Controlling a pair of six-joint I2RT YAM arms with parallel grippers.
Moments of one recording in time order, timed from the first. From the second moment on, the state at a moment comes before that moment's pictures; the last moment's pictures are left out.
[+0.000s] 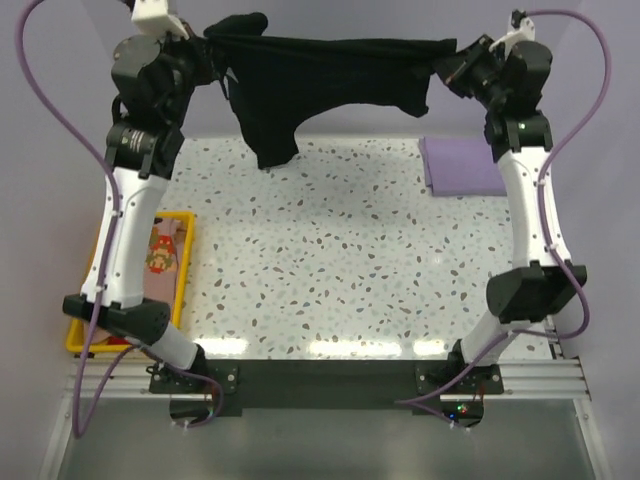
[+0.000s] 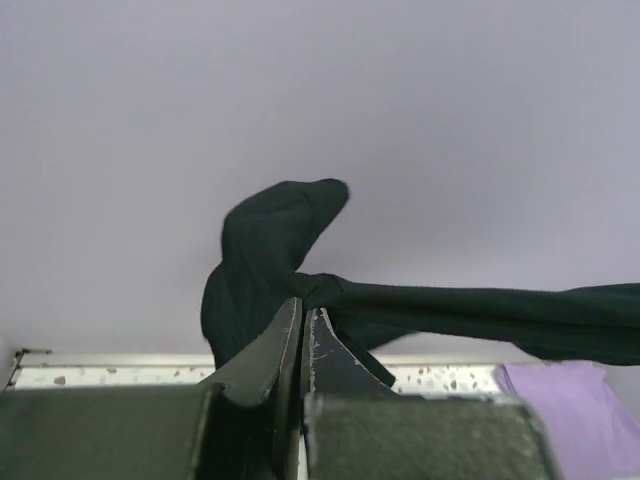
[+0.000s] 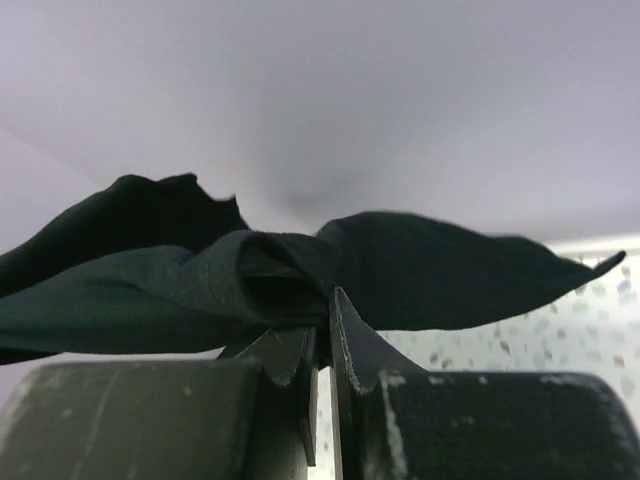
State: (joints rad) left arm -0.24 1.62 2.17 -0.41 -0.18 -0.20; right arm 0.02 1.76 2.09 -0.33 -0.29 0.67
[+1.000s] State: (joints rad) left arm -0.23 0.97 0.67 -0.53 -0.24 -0.77; right arm -0.02 1.26 0.71 -0.34 -0.20 0.61
